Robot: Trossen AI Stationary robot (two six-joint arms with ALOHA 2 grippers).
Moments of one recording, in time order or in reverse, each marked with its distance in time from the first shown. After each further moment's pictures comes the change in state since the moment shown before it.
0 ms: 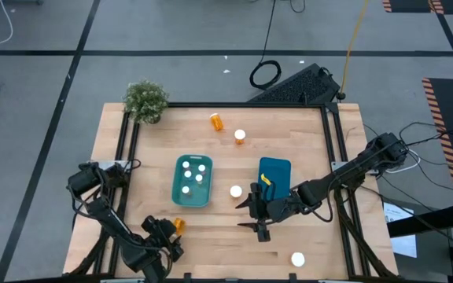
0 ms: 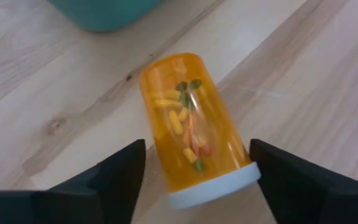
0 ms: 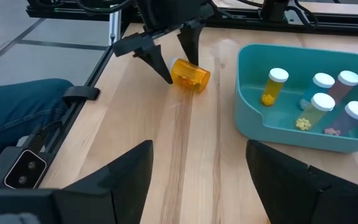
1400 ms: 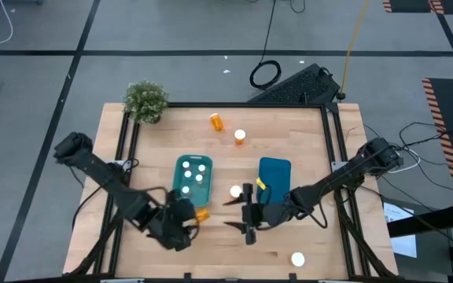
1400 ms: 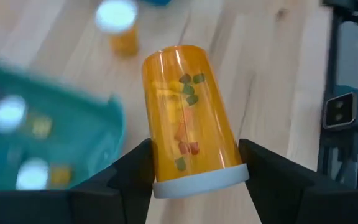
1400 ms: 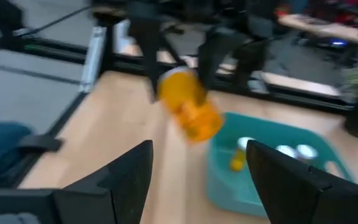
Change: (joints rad) left arm 0.303 -0.391 0.072 0.160 0.118 0.943; right arm 0.013 0.112 0.077 0.235 0.167 -0.211
